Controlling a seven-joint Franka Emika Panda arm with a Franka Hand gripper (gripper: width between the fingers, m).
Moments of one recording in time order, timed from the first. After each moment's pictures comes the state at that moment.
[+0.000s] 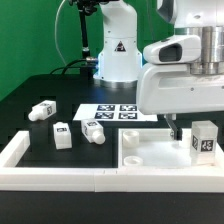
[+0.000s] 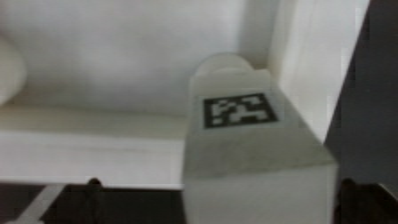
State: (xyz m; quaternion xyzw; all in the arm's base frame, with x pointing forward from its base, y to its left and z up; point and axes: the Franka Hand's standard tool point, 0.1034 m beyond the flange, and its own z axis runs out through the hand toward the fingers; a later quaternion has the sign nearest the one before) arm 0.649 0.106 0.075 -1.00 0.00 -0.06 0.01
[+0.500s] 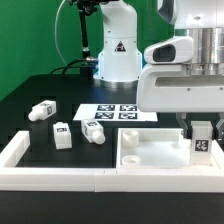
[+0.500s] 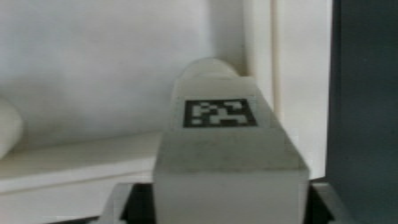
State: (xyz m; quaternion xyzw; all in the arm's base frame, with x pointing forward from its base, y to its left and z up) arm 0.648 0.106 0.075 -0.99 0.12 -0.05 0.02
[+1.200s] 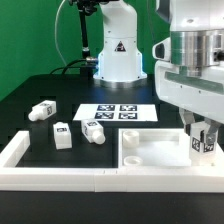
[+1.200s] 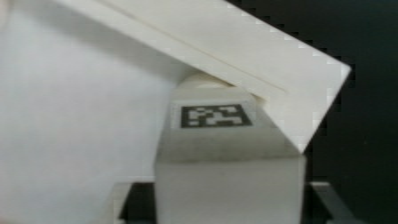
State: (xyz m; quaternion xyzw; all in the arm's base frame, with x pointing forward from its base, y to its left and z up) arm 0.642 0.103 0.072 -0.82 0.58 -0.02 0.05
